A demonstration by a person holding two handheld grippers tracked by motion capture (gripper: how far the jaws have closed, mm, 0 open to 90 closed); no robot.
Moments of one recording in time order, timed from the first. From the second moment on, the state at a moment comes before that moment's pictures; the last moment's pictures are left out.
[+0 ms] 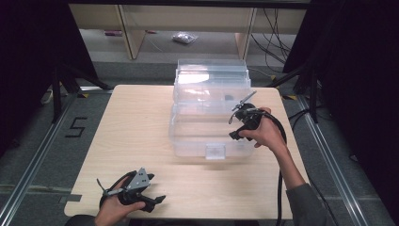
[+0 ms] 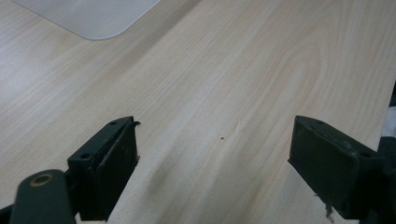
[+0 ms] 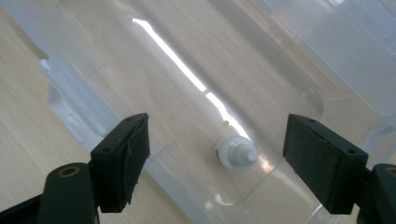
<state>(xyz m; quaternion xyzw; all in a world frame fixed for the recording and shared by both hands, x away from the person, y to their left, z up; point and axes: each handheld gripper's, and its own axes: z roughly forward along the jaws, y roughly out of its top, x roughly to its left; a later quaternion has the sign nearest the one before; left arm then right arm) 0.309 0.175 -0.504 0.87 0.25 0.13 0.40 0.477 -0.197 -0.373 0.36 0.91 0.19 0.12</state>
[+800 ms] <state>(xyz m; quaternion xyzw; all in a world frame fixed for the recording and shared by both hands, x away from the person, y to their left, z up) 0.309 0.175 -0.504 0.87 0.25 0.13 0.39 0.447 -0.193 -0.369 0.32 0.91 0.24 0.13</state>
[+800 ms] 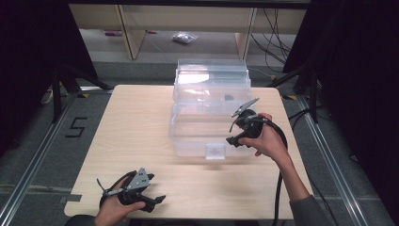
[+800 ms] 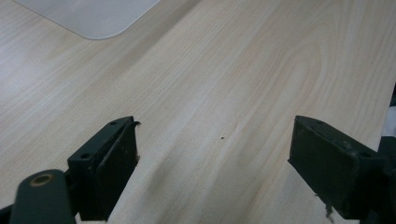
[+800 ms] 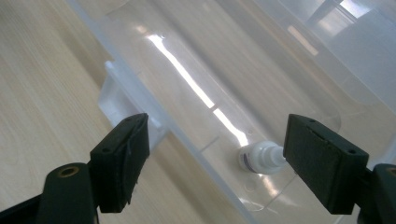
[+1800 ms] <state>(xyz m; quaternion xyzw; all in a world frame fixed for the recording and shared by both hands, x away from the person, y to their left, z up) 0.308 0.175 -0.504 0.87 0.25 0.13 0.40 0.407 -0.192 -0.377 0.30 0.90 0.28 0.13</state>
